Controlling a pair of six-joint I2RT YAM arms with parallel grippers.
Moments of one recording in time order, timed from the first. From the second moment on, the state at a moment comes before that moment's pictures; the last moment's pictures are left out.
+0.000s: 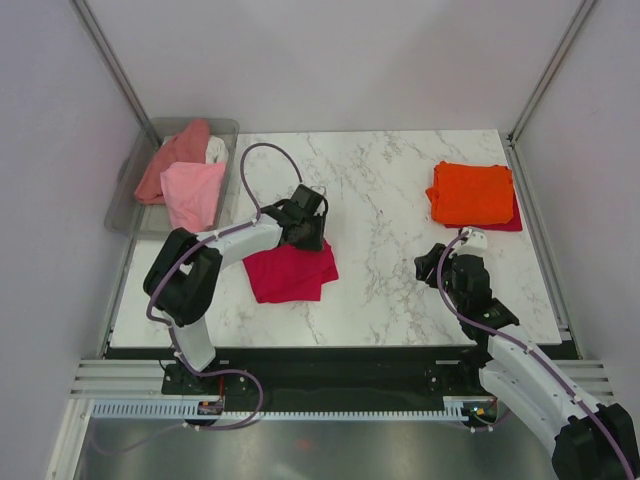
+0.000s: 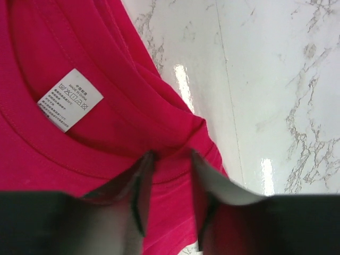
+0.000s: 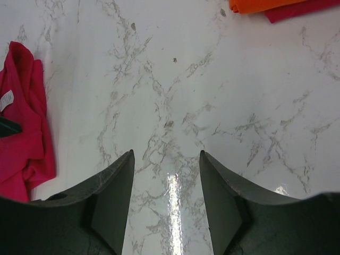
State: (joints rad) left arm -0.64 1.80 1.19 -0.36 -0.03 -0.44; right arm 0.35 0.70 0.27 0.01 0.18 0.52
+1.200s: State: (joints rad) left arm -0.58 1.26 1.27 -0.55 0.13 -0.50; right arm 0.35 0.73 0.27 0.03 0.15 0.52
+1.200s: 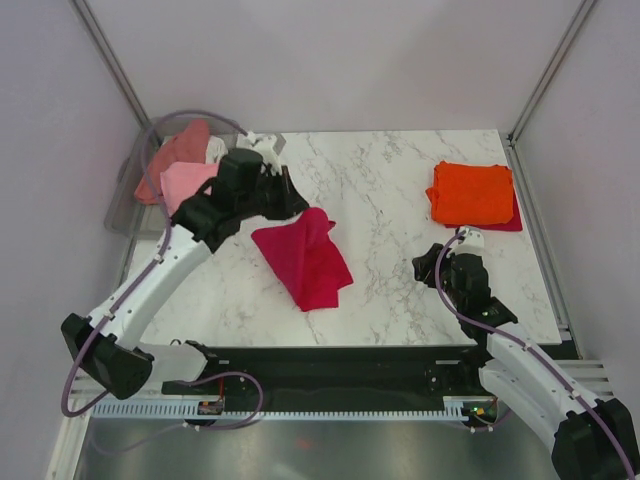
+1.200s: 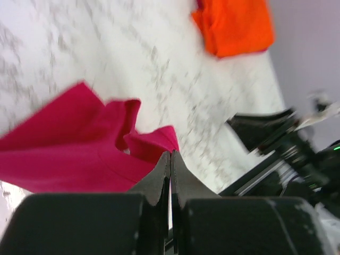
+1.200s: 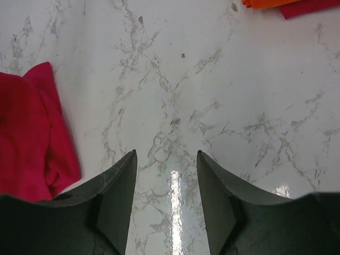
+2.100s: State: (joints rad) left arm -0.28 0.97 0.76 -0.56 0.21 -0.67; right arm 0.35 0.72 0.27 0.03 0.13 0.51
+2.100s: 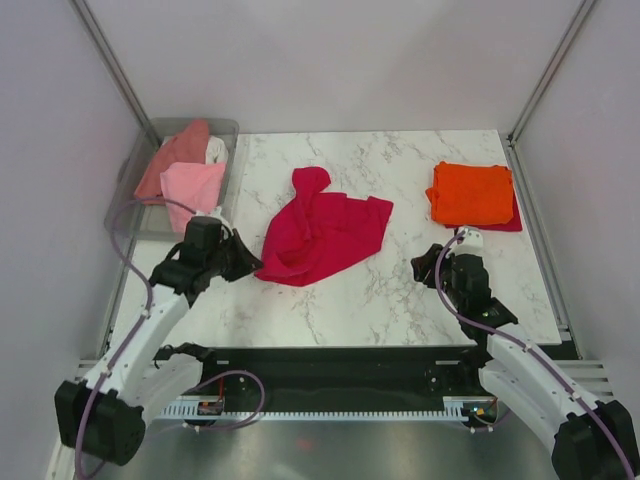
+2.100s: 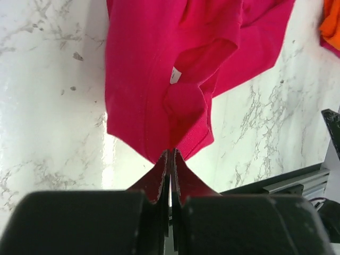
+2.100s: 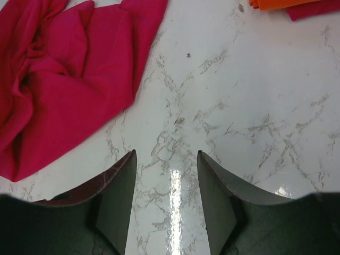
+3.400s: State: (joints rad) left arm -0.57 1.24 0.92 -0.46 -0.15 -0.66; right arm 0.48 2.00 1.31 -0.17 0.12 0.43
